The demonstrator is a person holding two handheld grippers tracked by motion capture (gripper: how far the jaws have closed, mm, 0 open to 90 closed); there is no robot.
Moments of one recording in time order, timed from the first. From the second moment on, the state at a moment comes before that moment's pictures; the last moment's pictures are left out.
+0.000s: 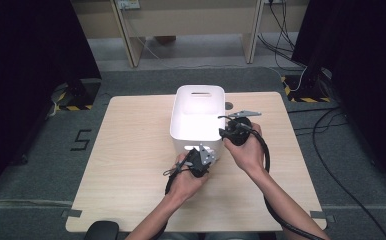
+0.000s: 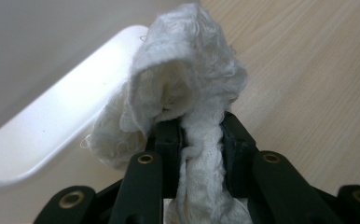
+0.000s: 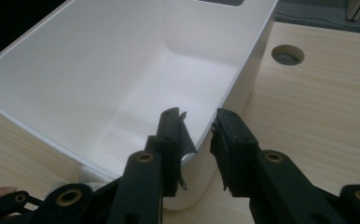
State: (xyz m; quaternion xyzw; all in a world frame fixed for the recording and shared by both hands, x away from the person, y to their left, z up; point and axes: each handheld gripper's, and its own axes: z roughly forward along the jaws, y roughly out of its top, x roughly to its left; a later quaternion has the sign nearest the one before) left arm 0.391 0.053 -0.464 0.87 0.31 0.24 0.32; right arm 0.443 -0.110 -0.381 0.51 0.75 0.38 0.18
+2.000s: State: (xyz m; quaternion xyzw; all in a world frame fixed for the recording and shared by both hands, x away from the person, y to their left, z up) left arm 0.387 0.036 -0.429 0.85 0.30 0.24 0.36; right arm 0.444 -0.111 -0.380 0.51 0.75 0.39 0.17
